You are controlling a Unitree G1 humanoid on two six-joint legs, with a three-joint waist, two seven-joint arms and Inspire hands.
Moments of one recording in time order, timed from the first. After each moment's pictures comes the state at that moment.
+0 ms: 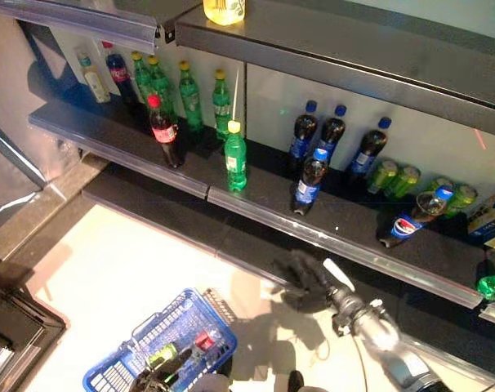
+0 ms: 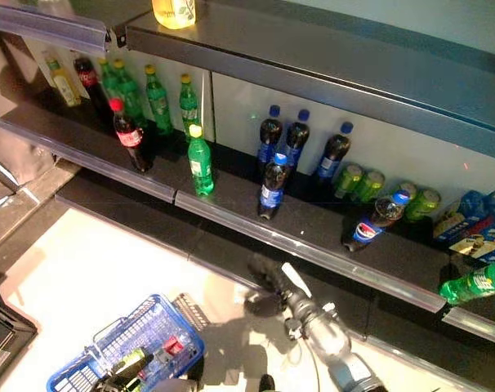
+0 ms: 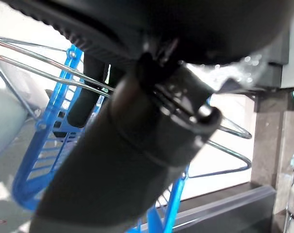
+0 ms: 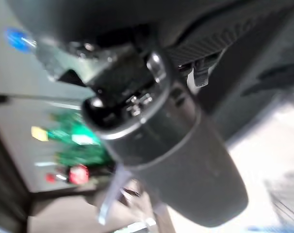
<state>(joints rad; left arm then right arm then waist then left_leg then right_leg) 0.10 0.20 -0.02 1.06 -0.84 -0.13 0.16 -0.02 -0.54 0.34 0.06 0.08 0.01 -0.03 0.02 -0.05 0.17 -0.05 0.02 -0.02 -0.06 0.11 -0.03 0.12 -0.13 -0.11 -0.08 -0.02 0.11</state>
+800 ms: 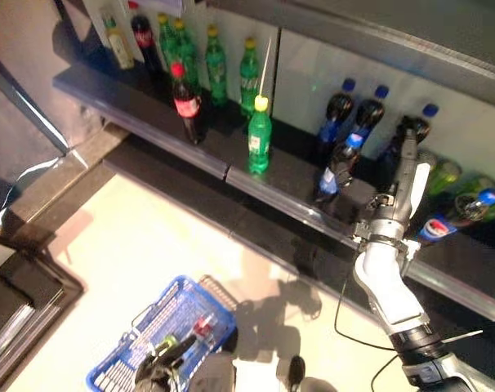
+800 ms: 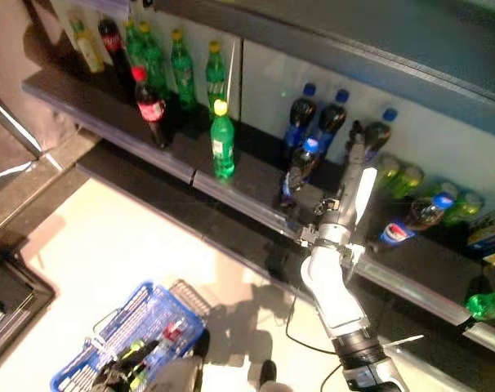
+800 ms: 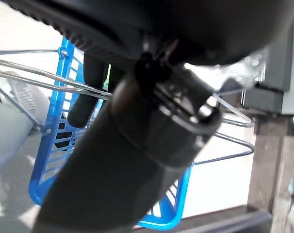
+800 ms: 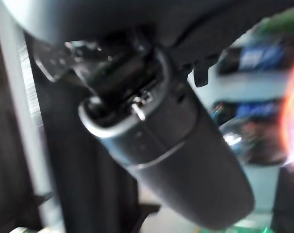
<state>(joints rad) -0.01 0.17 -0.03 1.04 -0.82 -0.15 0.16 -0.31 -0.37 0.21 0.03 0.03 -0.07 -0.82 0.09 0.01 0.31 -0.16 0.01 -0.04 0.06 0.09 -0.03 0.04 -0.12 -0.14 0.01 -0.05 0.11</state>
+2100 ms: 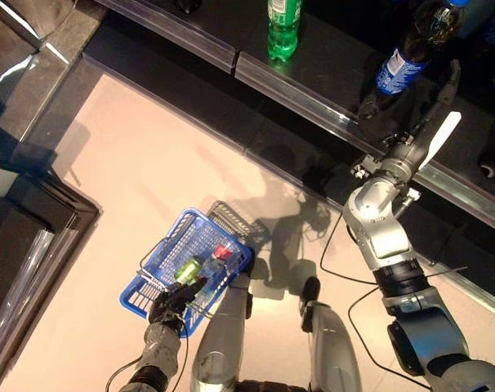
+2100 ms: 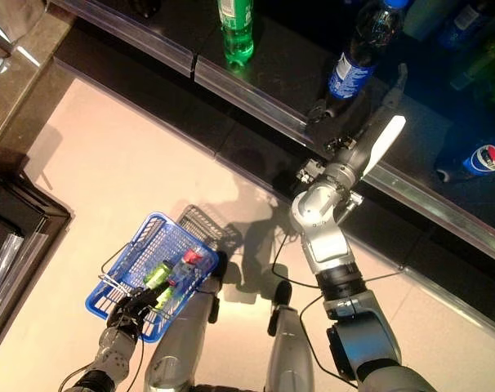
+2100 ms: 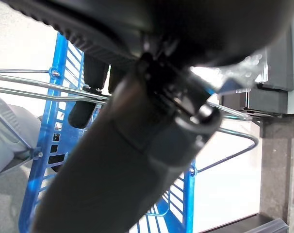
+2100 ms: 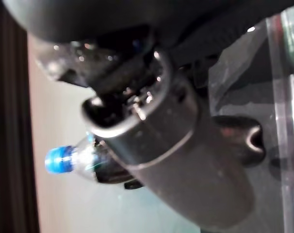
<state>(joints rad) -0.16 0.21 -0.11 0.95 -0.93 -0.18 0.16 -0.71 -0.34 0.17 0.22 0.20 0.01 -0.99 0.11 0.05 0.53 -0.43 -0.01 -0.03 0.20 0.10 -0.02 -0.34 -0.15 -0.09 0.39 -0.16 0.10</state>
